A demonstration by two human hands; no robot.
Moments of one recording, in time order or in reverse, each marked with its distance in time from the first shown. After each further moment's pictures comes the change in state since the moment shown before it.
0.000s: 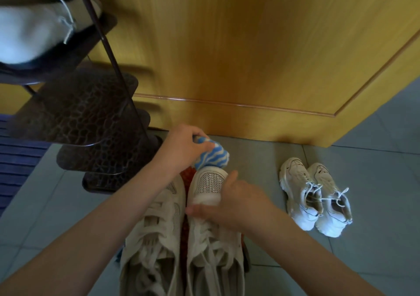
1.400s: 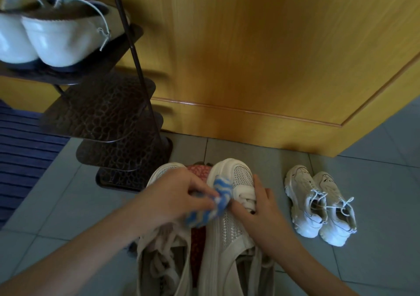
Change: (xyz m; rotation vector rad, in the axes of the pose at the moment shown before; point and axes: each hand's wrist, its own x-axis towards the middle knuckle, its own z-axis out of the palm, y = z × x) left_hand -0.095 0.007 -0.031 -0.024 -0.294 0.027; right_hand -0.022 0.036 0.034 0.533 0.285 -0.001
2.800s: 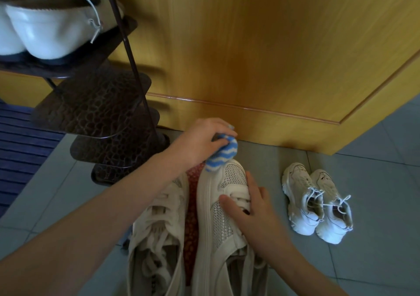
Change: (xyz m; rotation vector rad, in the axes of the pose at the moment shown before) left_hand 0.094 0.005 -0.003 0.119 0.167 0.251; right_hand -0.002 0.005 0.003 0.086 0.002 -0.029
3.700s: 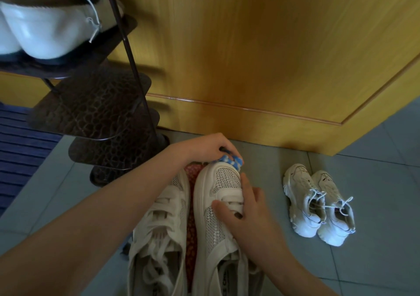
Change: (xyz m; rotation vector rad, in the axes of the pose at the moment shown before) left_hand 0.034 -0.031 0.019 -0.008 -0.487 -0.027; right_hand 0.002 -0.008 0.012 -0.209 0.011 -0.016
